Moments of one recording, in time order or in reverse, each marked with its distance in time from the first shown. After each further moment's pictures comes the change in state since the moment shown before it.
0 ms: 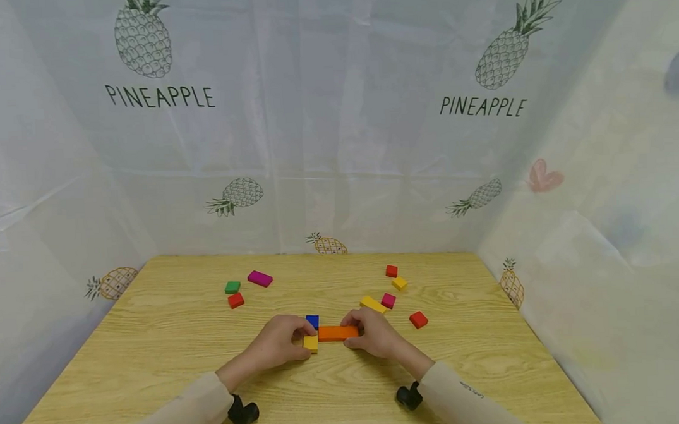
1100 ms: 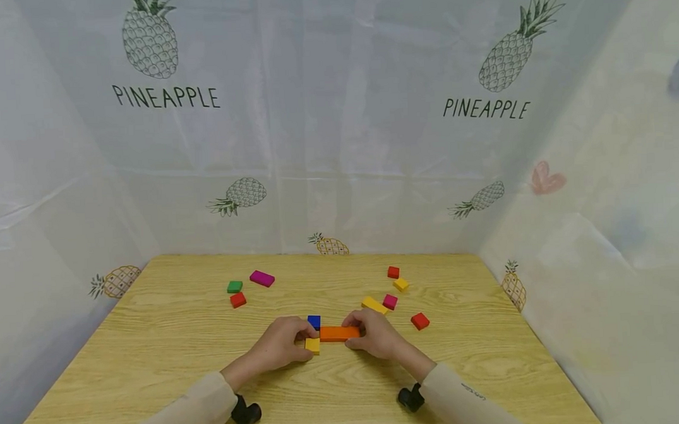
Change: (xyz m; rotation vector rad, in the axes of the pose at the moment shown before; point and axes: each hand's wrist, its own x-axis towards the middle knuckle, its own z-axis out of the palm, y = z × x) left_hand -0.001 -0.001 0.006 0.030 -0.002 -0.003; right_hand -0.003 -0.004 0.000 0.013 0.000 -0.013
